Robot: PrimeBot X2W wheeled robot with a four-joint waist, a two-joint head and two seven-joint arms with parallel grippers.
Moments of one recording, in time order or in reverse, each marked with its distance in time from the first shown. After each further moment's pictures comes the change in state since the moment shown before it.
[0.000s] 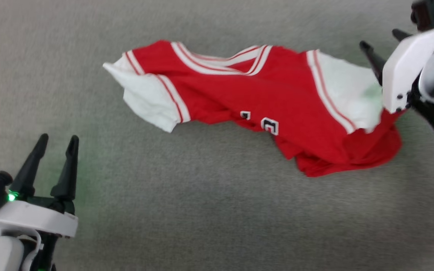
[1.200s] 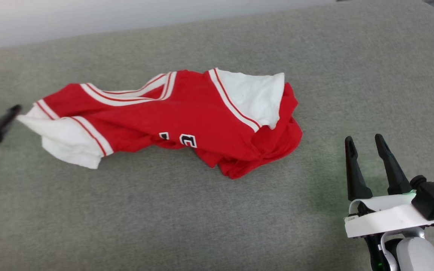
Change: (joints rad) left arm -0.791 0.429 -0.817 0.517 -0.486 -0.014 0.537; right arm 0.684 0.287 -0.202 -0.219 -0.061 0.000 -0.863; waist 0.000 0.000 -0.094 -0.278
